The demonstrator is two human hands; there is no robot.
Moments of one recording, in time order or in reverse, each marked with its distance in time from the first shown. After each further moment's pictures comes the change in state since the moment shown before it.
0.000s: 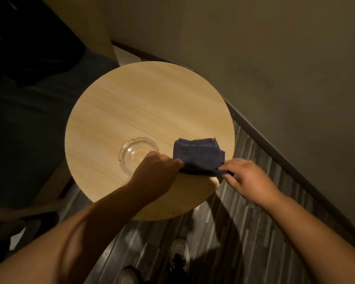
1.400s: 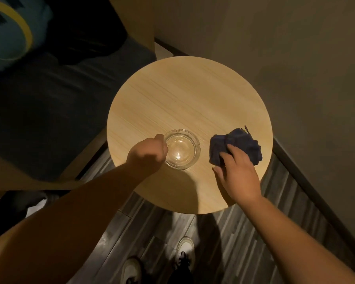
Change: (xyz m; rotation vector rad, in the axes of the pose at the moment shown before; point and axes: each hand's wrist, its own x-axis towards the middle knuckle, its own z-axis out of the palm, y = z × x) left_hand -0.050 -0.097 -0.002 0.163 0.176 -0.605; right_hand 0.061 -0.080 0.069 -0.267 0.195 0.117
